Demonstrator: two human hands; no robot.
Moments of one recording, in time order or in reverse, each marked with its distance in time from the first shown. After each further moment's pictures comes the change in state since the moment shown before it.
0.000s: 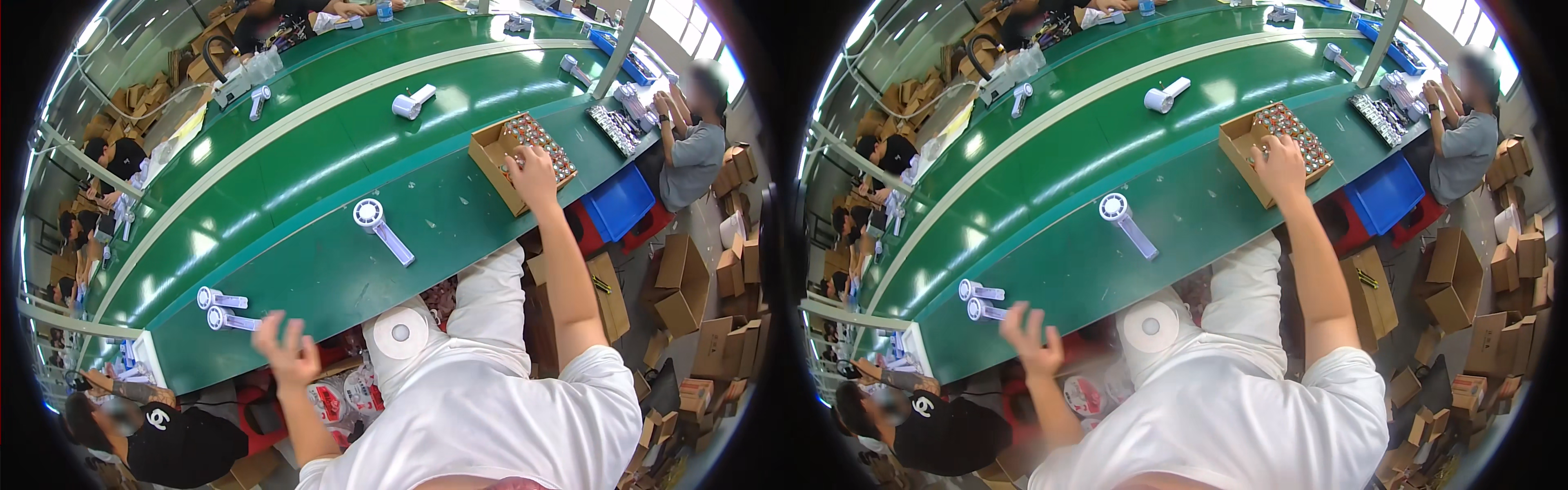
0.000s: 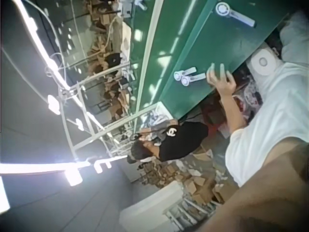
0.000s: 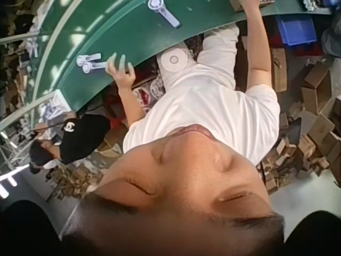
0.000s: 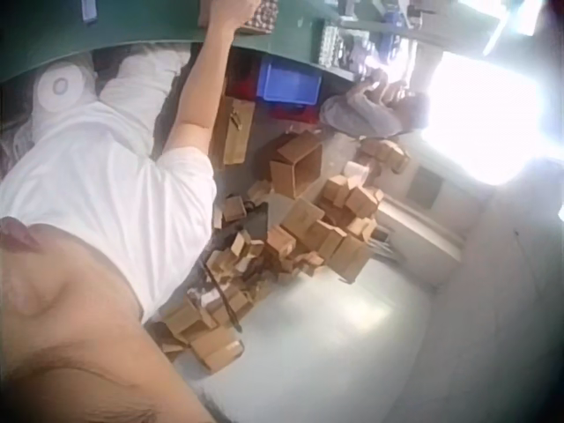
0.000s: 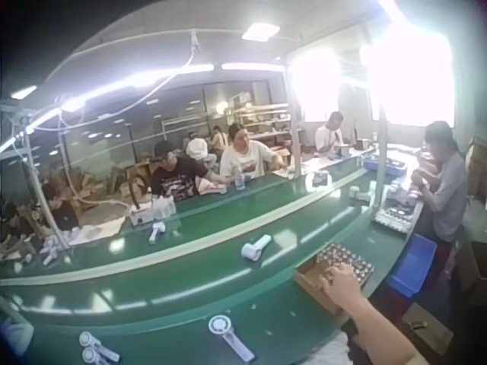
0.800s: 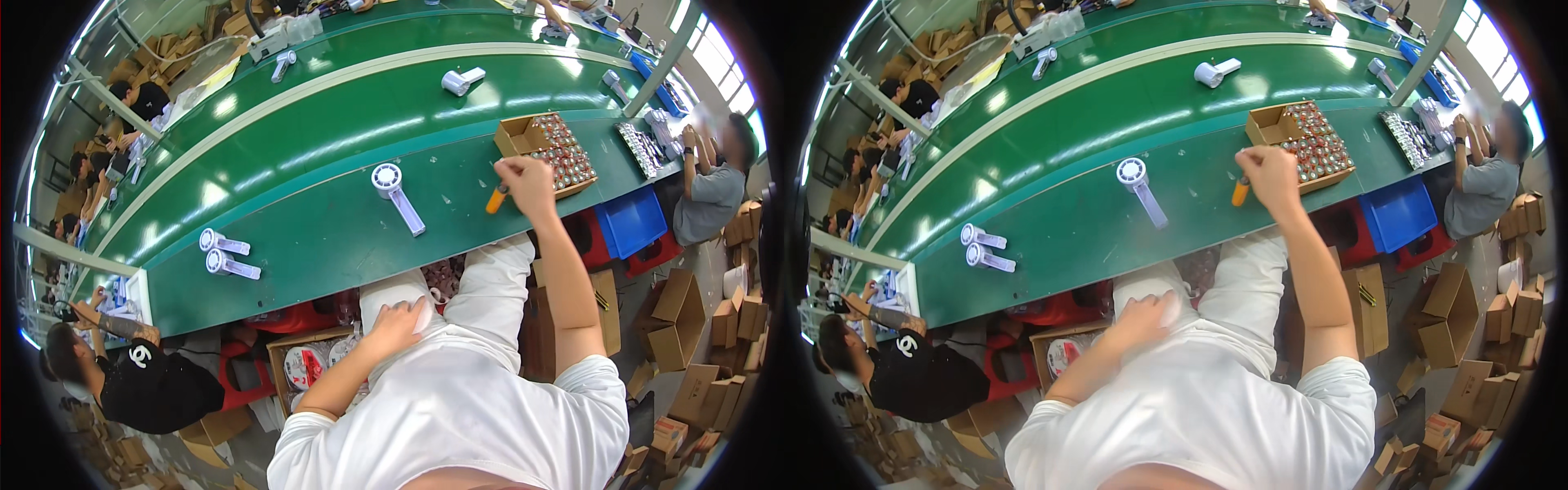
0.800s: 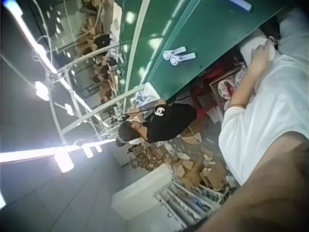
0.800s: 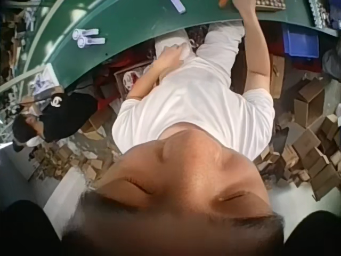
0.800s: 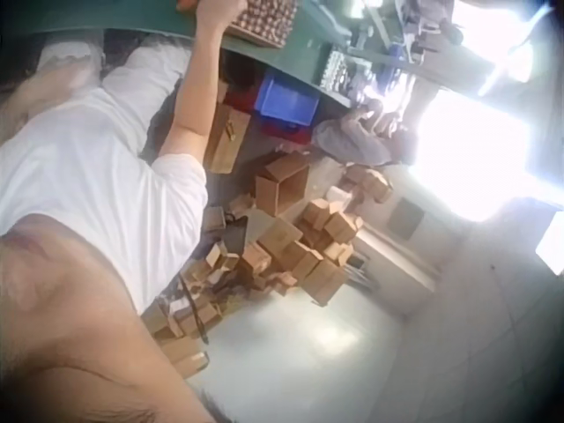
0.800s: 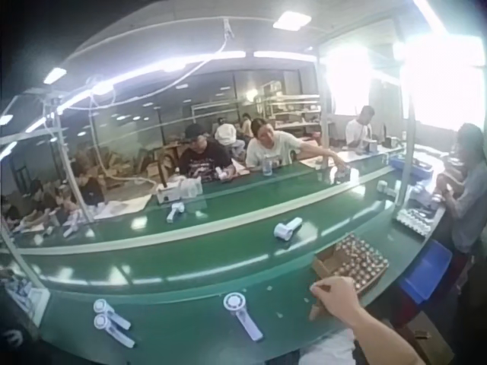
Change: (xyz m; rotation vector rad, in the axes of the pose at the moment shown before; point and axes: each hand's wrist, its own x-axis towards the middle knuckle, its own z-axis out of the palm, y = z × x) left_hand -0.031 0.127 0.118 -0.318 -1.064 -0.066; right_hand -0.017 -0.073 -0.028 0.543 -0.420 0.254
